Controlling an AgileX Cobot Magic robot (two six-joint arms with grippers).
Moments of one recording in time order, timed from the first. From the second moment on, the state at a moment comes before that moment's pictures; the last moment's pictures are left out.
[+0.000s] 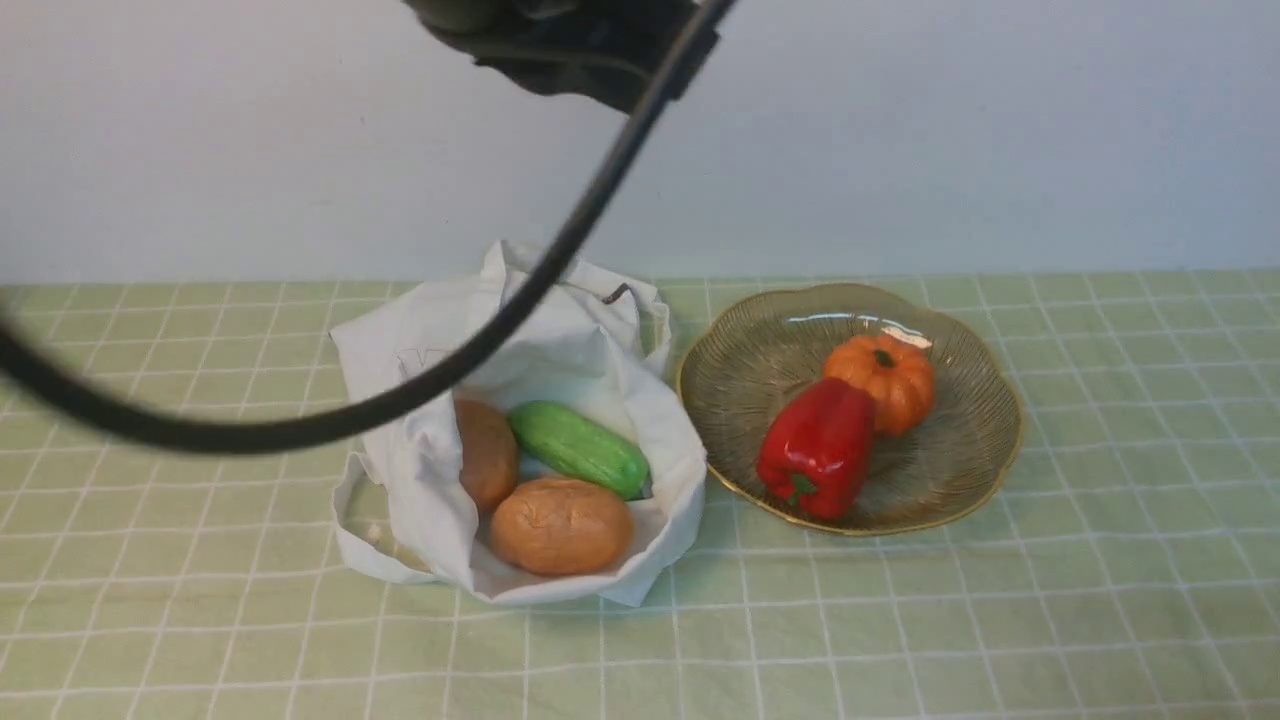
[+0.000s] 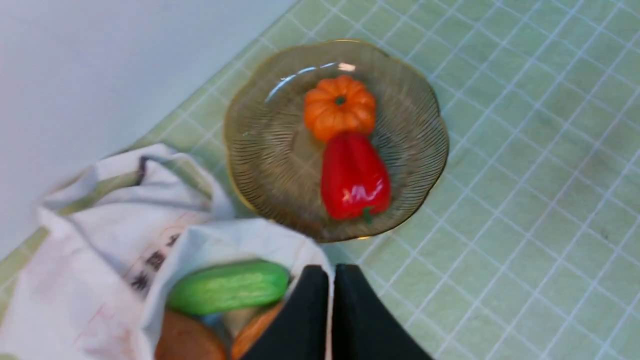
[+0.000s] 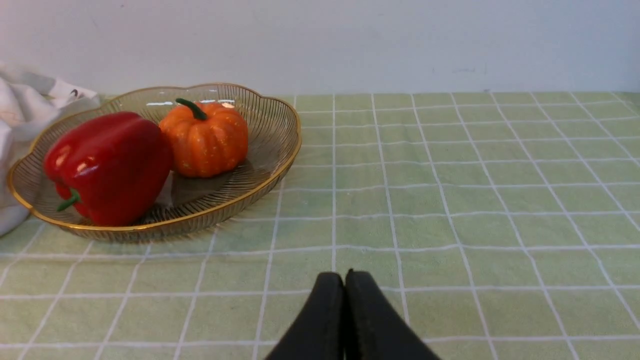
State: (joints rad) right arm 0.05 -0.01 0.02 -0.06 0.40 0.10; left arm -0.62 1.50 -1.89 -0.09 1.25 0.18
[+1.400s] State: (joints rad) right arm 0.05 -0.01 0.02 -0.06 0.40 0.10; left arm -0.63 0.81 -0.44 -0.46 0.26 0.32
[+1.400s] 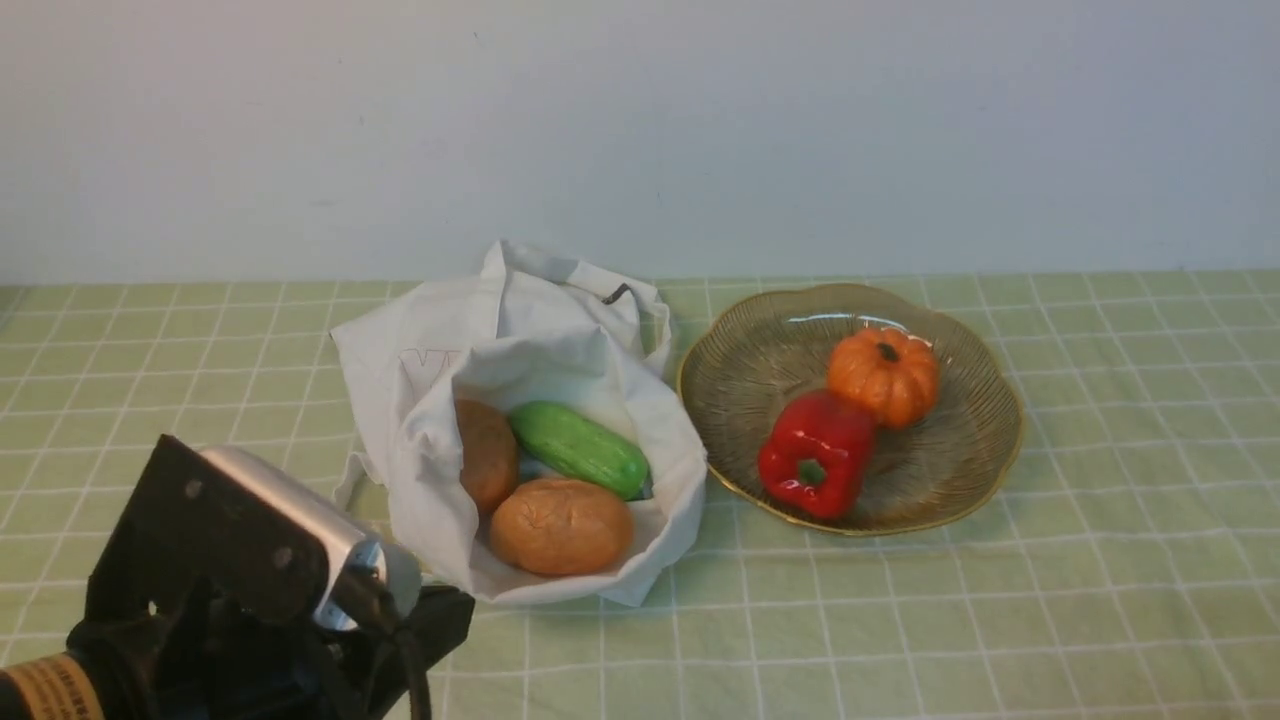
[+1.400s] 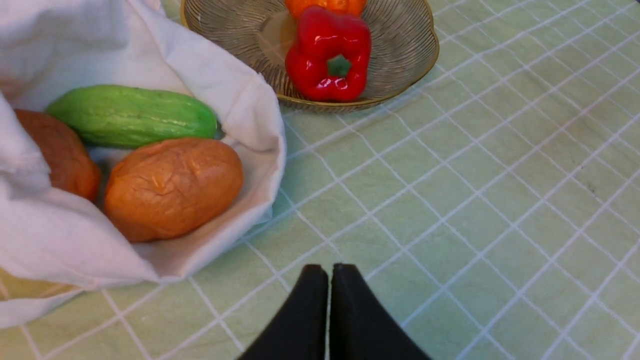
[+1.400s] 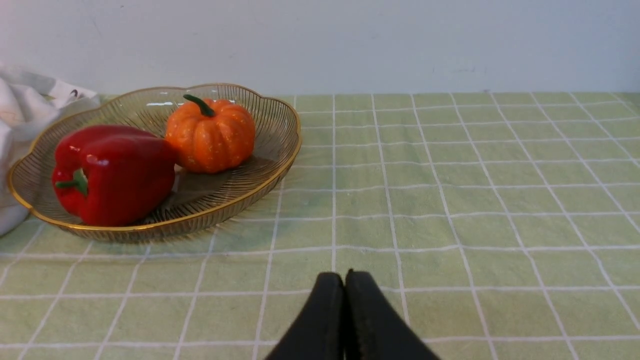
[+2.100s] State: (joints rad) right arm 0.05 -0.01 0.02 -0.06 0.40 0.10; left arm -0.04 0.04 0.01 0.00 0.28 0.02
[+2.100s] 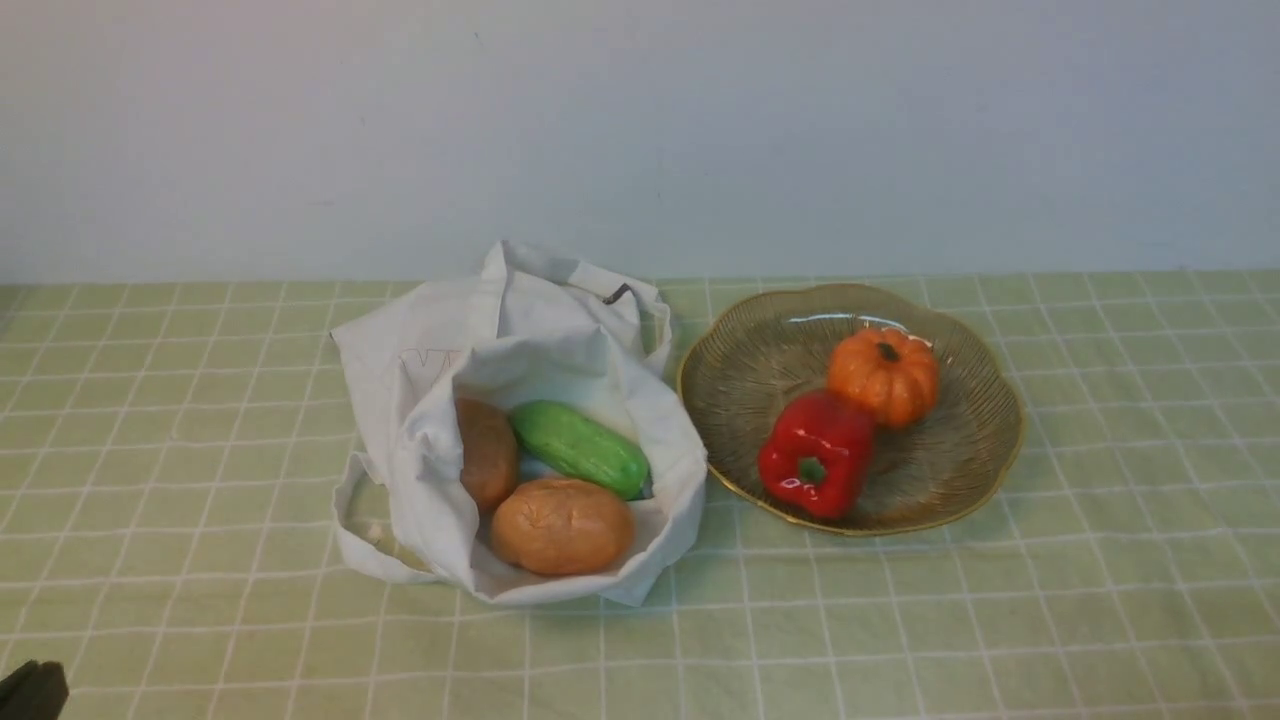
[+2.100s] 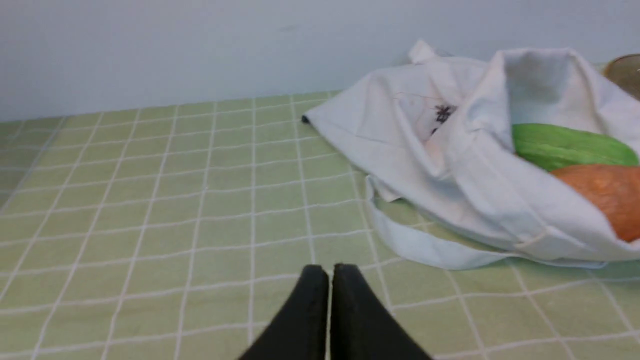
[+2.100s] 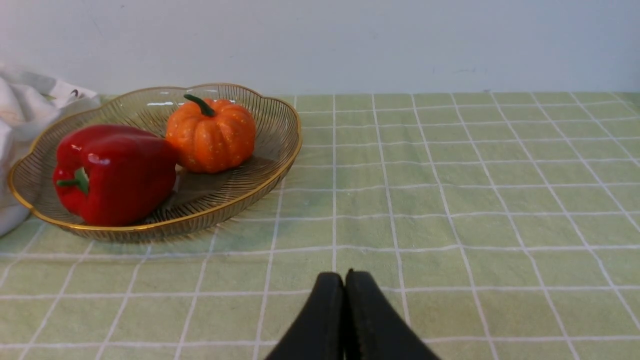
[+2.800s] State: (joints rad) right arm 0.05 -0.01 0.02 -0.06 0.40 0.10; left arm -0.02 -0.01 0.03 0.00 0.37 0.02
